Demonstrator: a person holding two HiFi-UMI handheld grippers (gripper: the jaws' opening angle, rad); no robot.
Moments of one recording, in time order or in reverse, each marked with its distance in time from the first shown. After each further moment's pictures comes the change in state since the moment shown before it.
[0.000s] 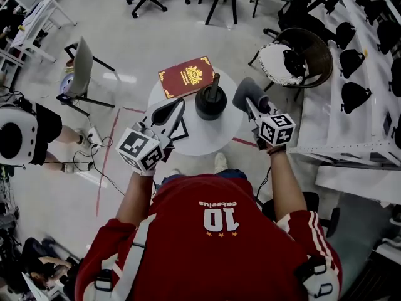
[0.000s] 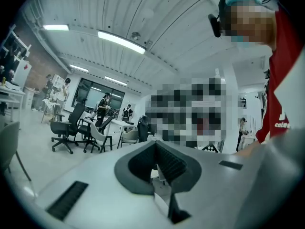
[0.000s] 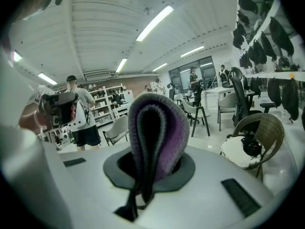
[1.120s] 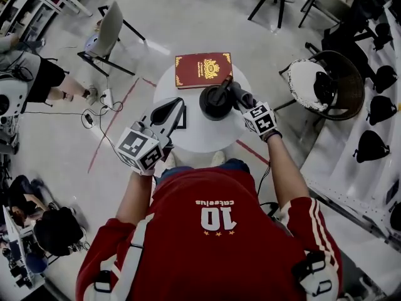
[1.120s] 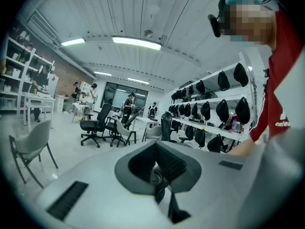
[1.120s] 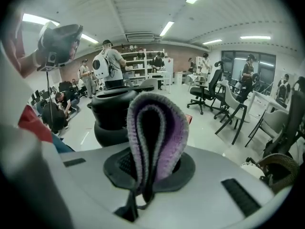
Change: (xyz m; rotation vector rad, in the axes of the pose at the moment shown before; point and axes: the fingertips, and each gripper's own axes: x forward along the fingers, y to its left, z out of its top) left arm 0.031 0.006 -0.035 -0.023 0.037 0.338; right arm 0.135 -0.036 -0.098 -0.462 0.370 0.356
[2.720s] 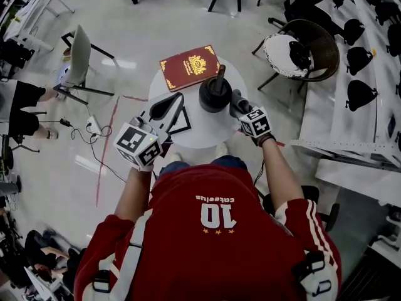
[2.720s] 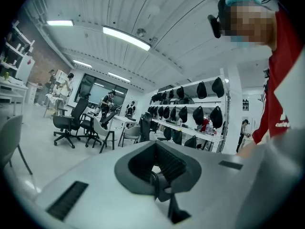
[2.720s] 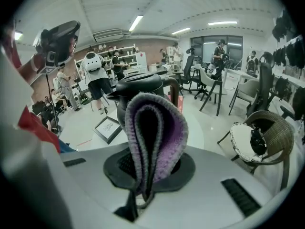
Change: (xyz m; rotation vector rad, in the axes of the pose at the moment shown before) left arm -0.026 0.034 0.017 -0.009 0.005 -0.322; right arm -0.014 0.080 -0.032 0.310 0.071 -0.195
